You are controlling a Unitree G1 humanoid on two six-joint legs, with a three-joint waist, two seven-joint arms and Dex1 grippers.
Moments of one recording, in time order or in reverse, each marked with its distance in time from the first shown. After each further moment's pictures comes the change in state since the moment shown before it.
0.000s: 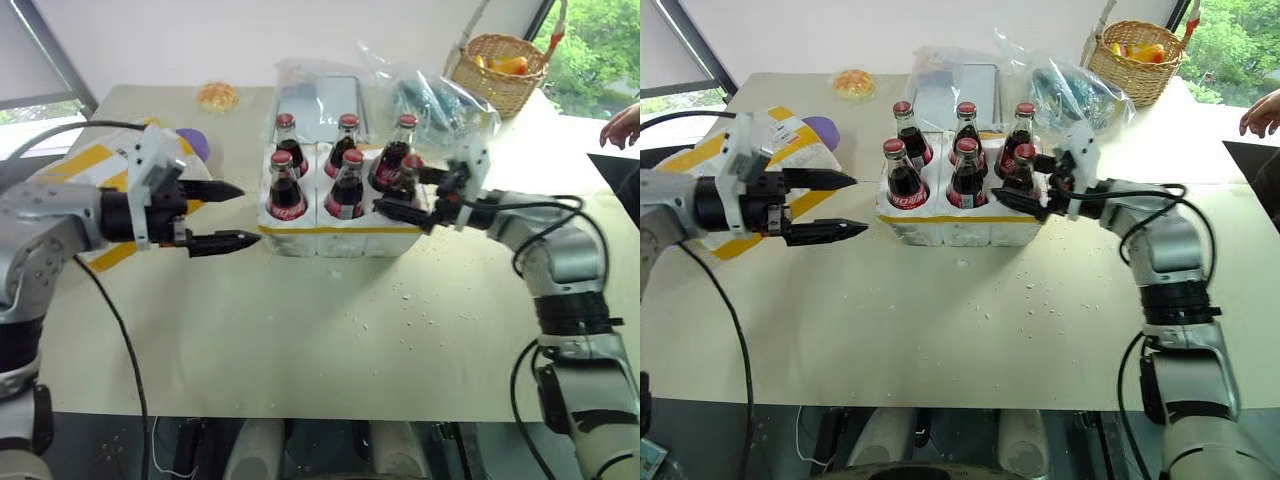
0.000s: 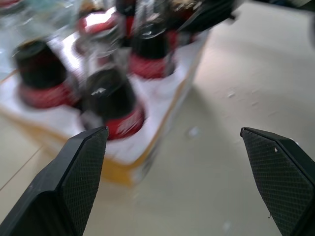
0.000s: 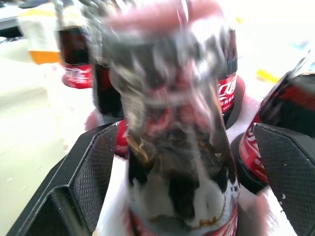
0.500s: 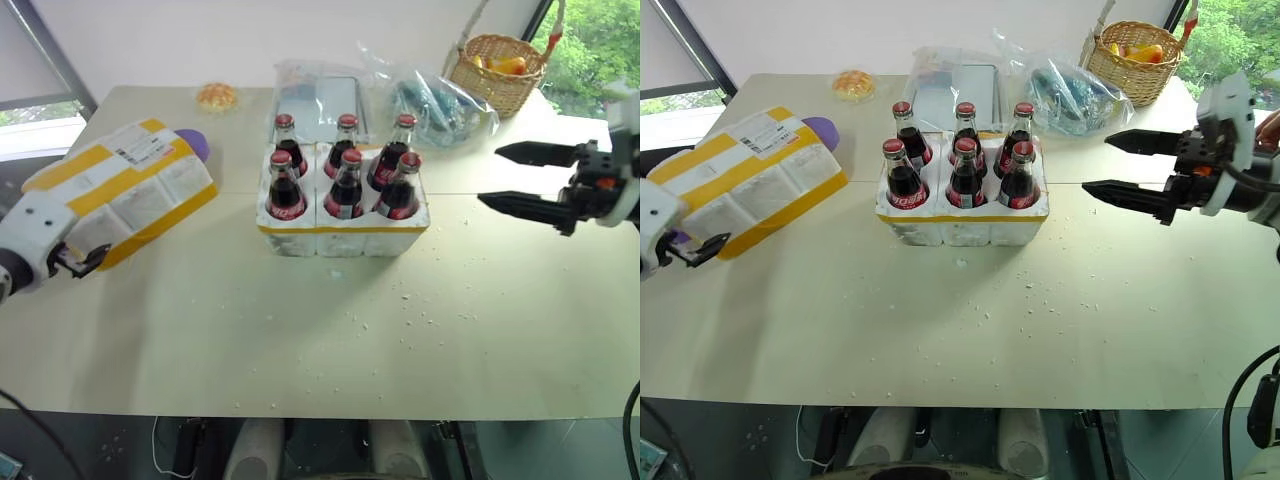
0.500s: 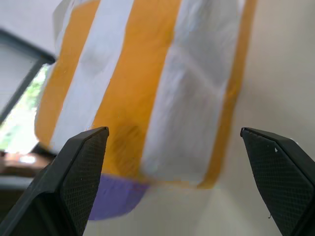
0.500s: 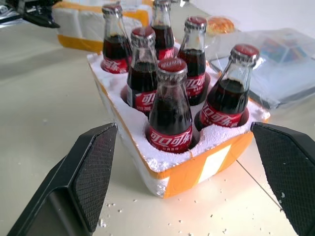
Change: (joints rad) left arm 0.485 0.053 0.233 0.190 0.556 -0.343 0.417; right arm 0.106 -0.333 -0.242 -0.150 0.188 0.142 0.219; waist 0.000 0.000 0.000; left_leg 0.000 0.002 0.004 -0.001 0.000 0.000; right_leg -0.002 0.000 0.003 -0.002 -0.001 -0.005
